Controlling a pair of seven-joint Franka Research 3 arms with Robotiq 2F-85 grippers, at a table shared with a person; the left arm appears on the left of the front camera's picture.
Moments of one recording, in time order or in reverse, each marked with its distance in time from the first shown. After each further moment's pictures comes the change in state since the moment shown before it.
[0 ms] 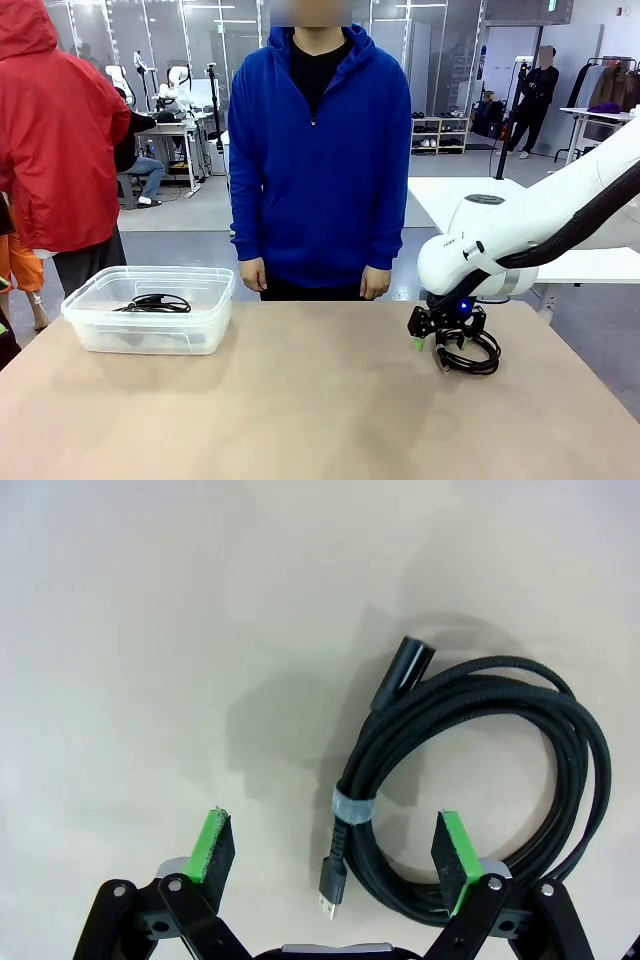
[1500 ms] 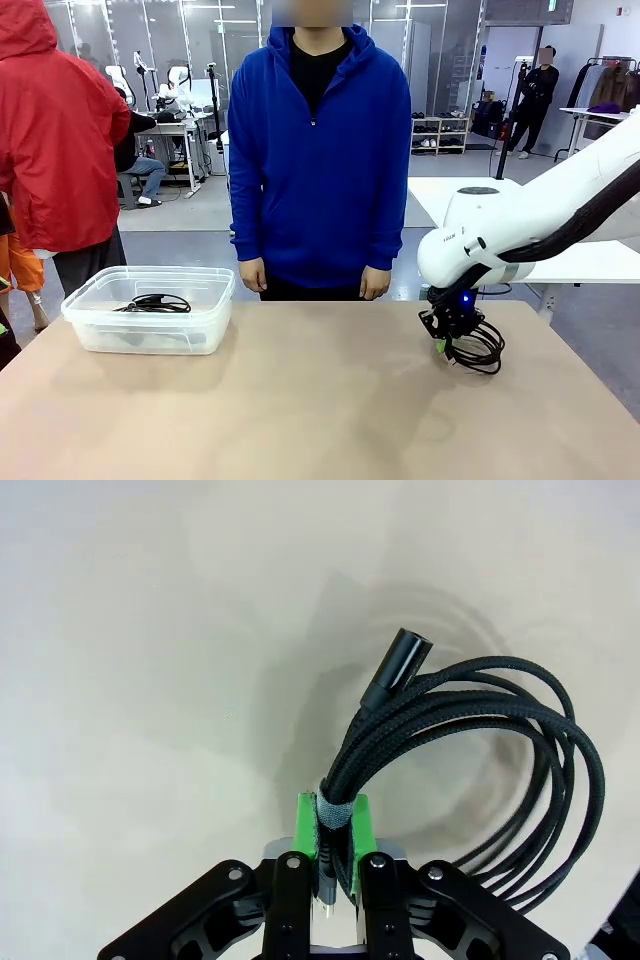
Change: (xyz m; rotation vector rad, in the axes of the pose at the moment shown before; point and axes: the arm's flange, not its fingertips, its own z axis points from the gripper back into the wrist) left arm 0.000 0.000 0.000 0.000 0.000 0.000; right arm 0.006 0.003 0.021 -0.070 0.061 0.030
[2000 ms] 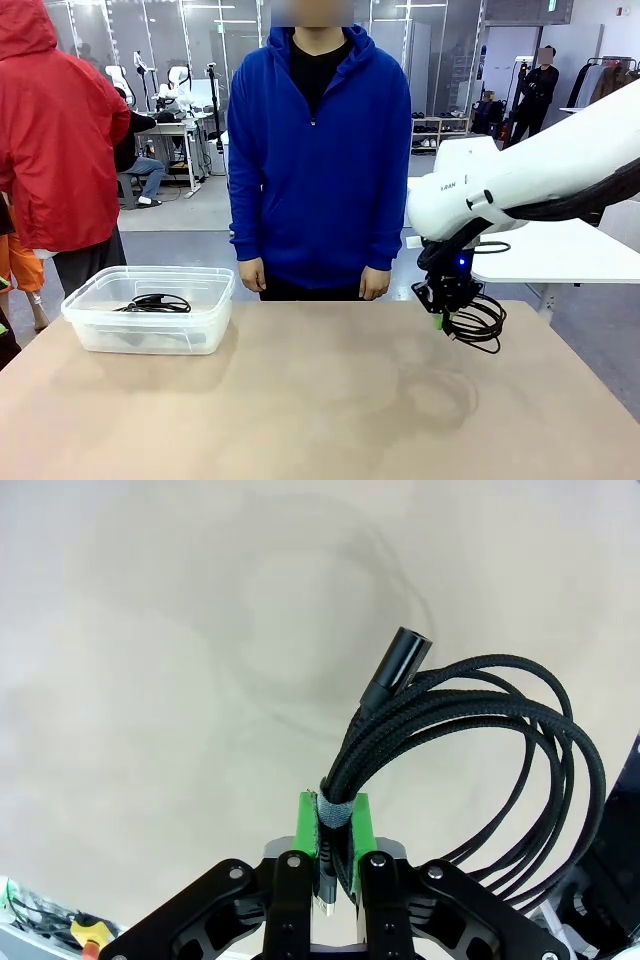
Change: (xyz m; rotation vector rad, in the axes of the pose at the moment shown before) left arm 0.000 0.000 0.000 0.000 0.000 0.000; right arm -0.026 0.043 0.088 -0.011 0.052 0.074
